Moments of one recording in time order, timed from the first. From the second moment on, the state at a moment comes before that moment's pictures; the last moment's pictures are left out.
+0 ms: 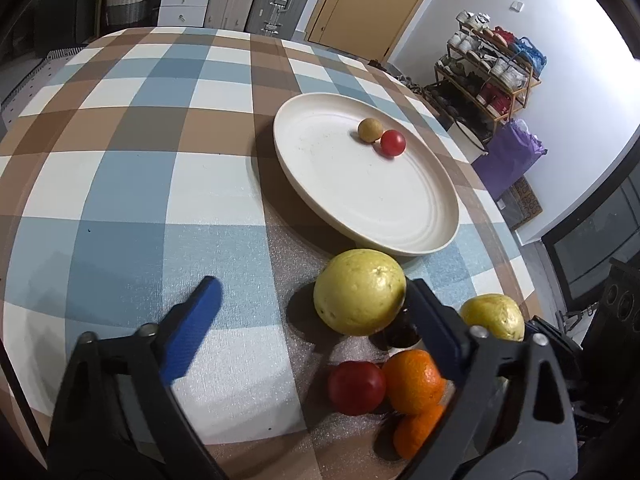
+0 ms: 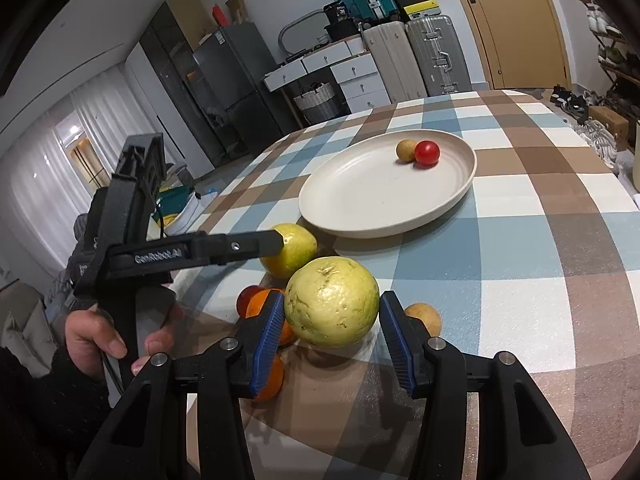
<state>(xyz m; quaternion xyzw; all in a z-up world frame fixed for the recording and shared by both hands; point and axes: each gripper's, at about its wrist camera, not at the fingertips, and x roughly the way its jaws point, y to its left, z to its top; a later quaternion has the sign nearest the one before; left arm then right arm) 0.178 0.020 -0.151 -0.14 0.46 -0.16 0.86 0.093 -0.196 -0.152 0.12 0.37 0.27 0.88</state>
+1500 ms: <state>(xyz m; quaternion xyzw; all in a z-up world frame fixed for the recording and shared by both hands) 0.256 0.009 -0.110 -0.17 0.45 -0.28 0.83 0.204 -0.213 -0.120 0.17 0.37 0.29 0.87</state>
